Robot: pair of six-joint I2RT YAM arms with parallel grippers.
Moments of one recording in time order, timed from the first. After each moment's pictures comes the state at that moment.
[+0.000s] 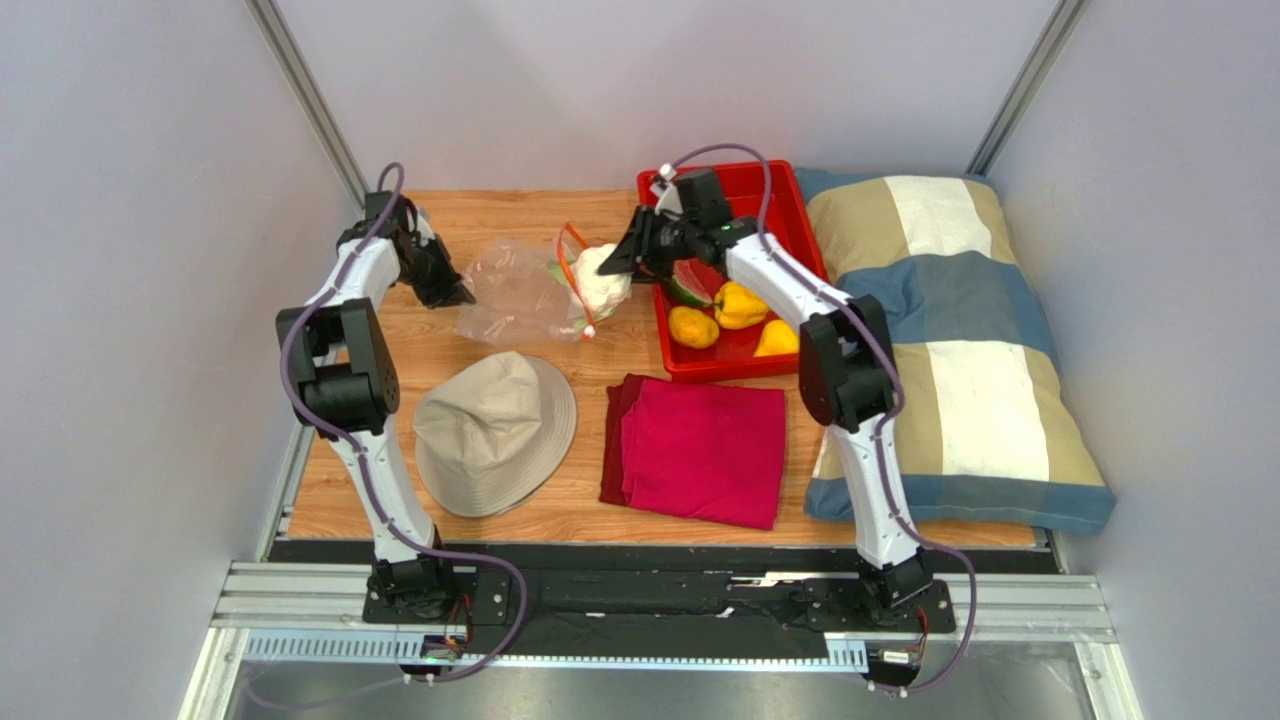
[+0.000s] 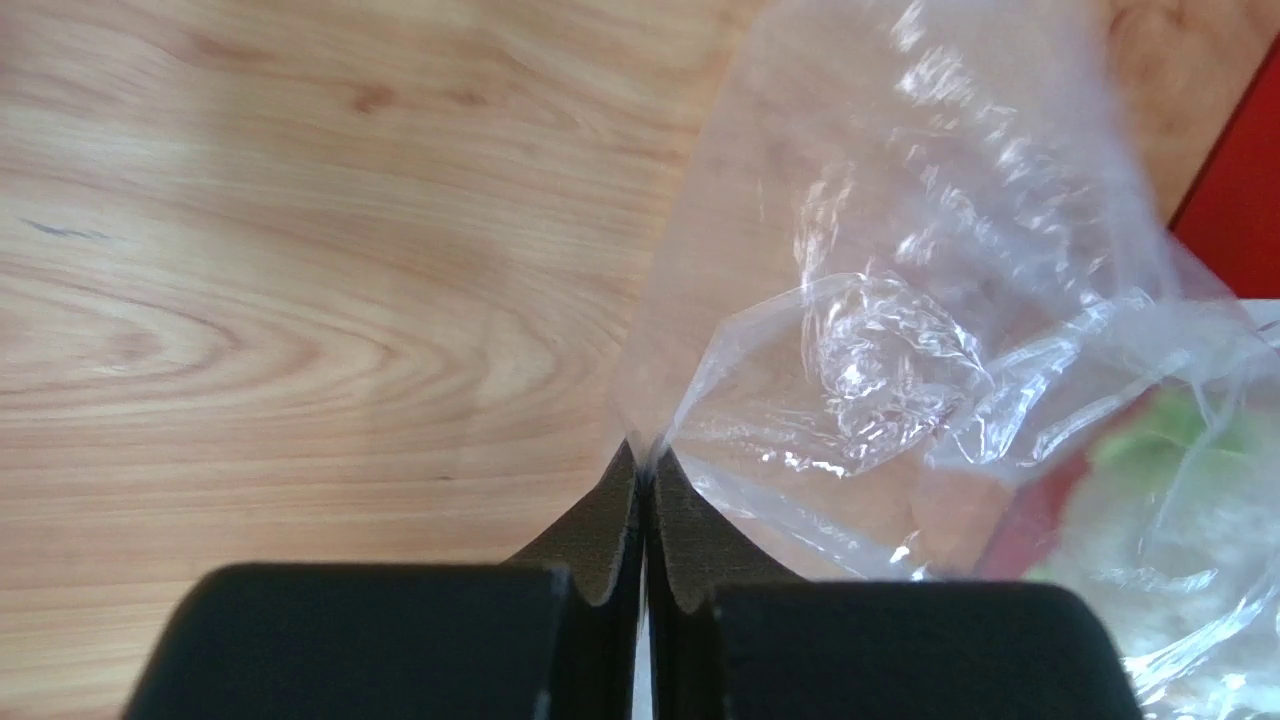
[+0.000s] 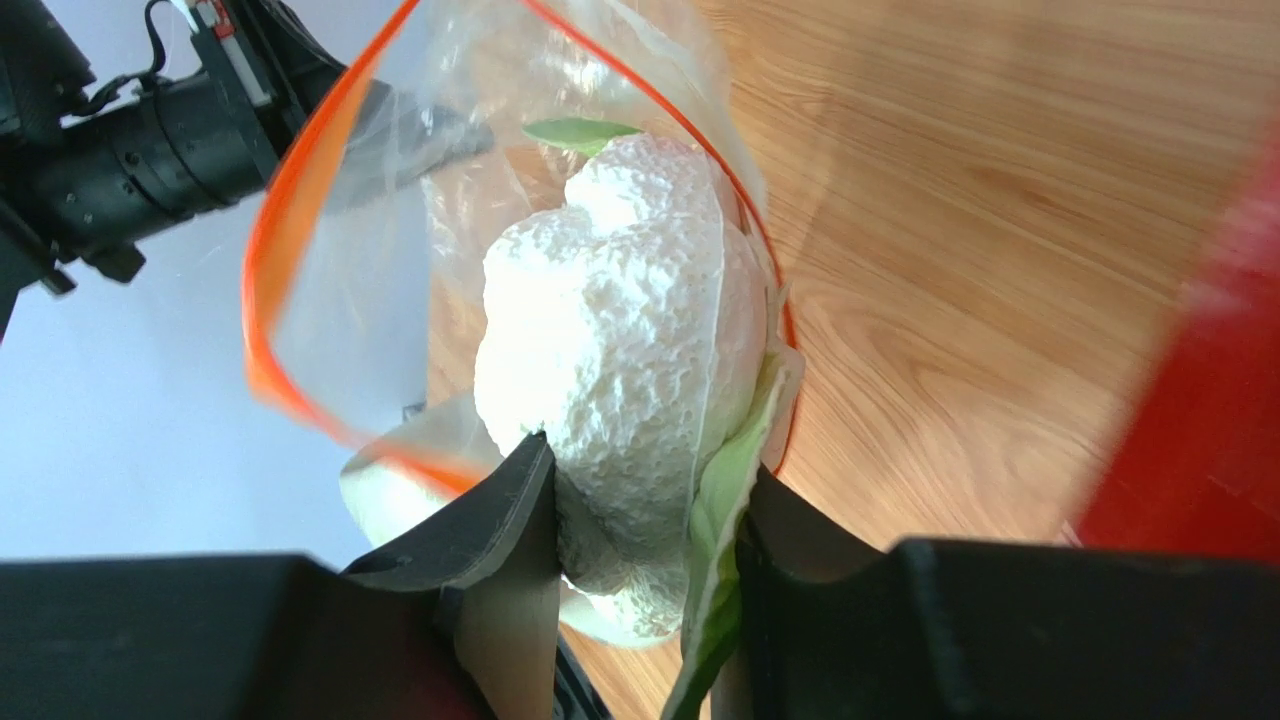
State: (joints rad) left arm 0.16 2.06 1.63 -0.66 0.38 -0.38; right arm 0.47 2.35 2.06 -0.33 -0.63 0.77
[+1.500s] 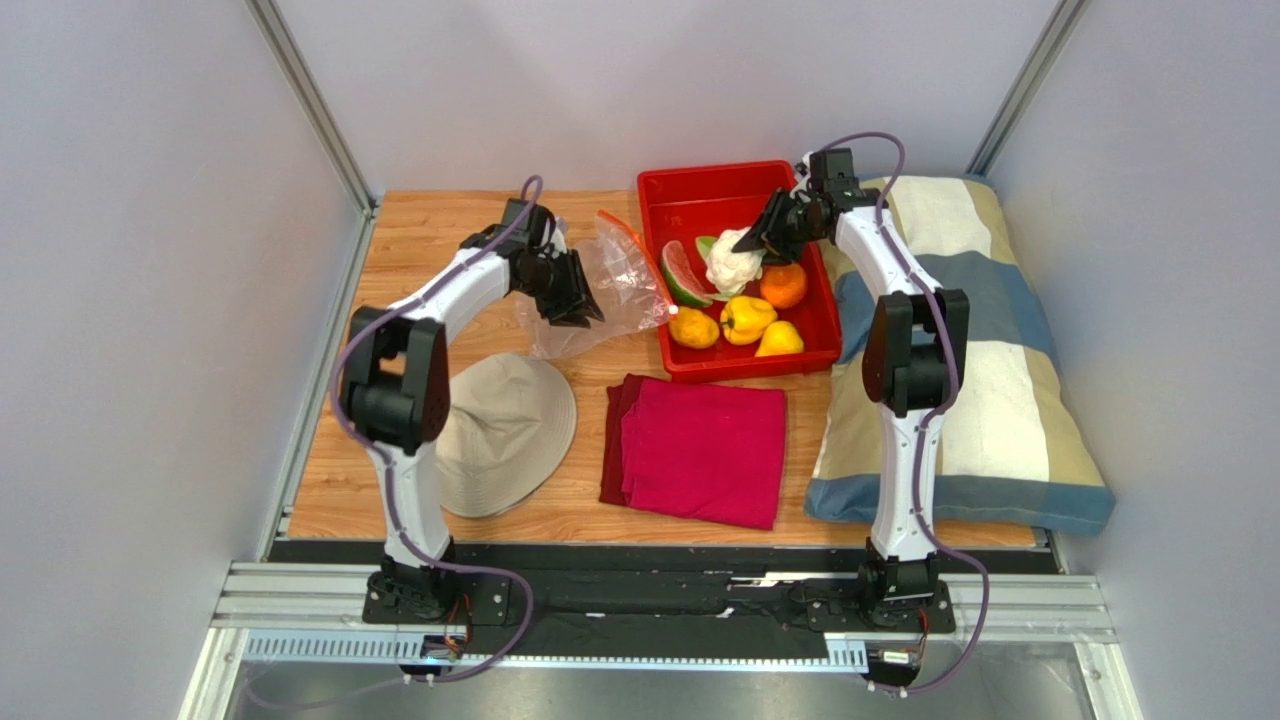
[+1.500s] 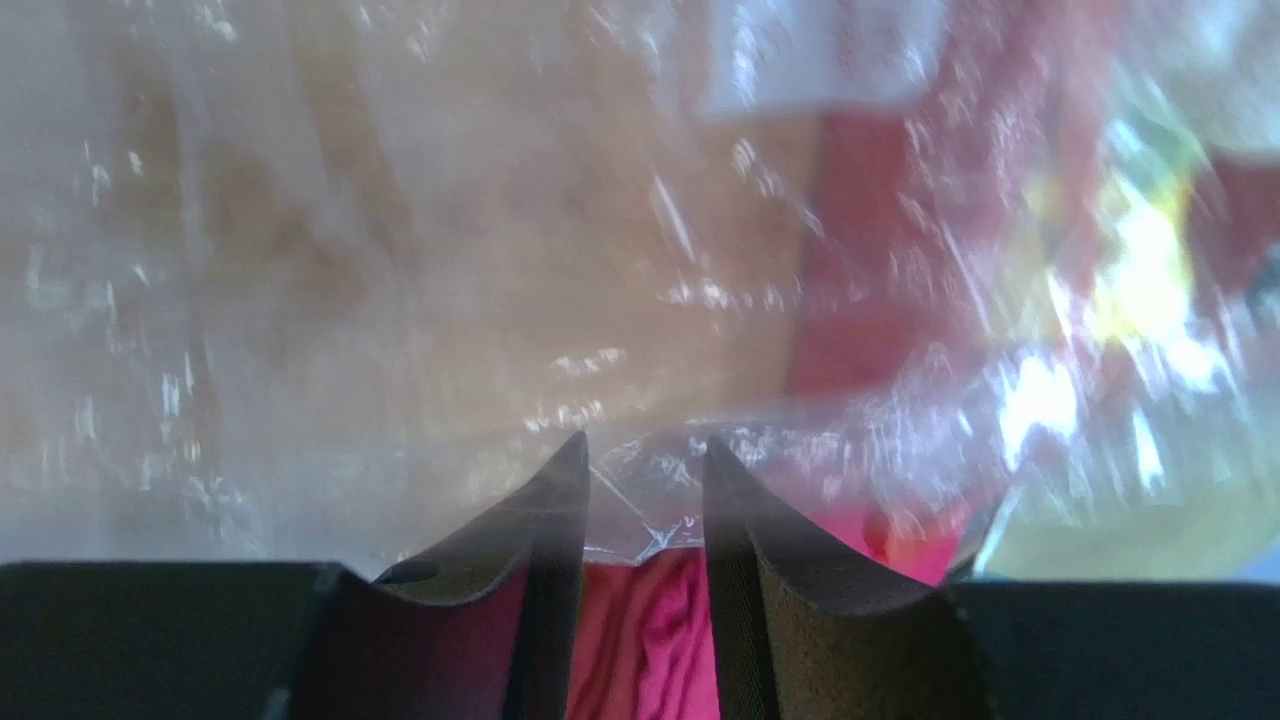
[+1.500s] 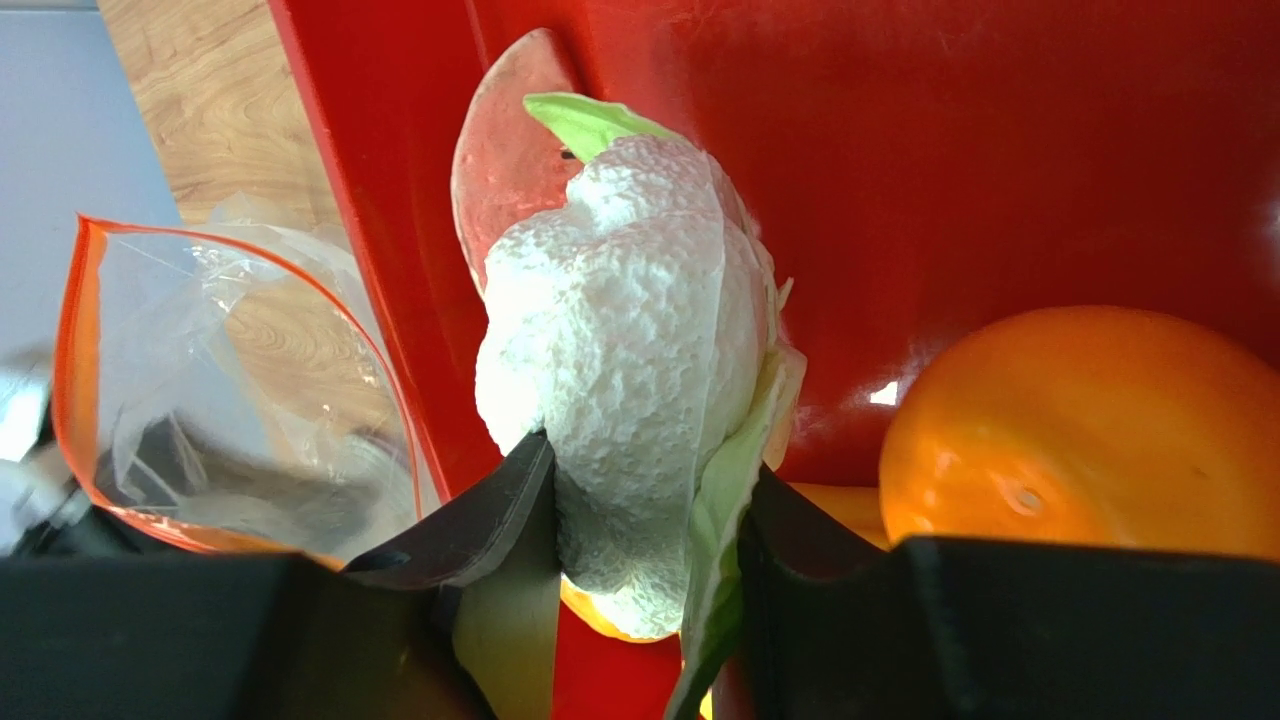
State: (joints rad) left arm -0.26 1.95 1.53 -0.59 0.43 -0.54; right arm 0.10 2.29 2.06 -0.66 -0.49 0.58
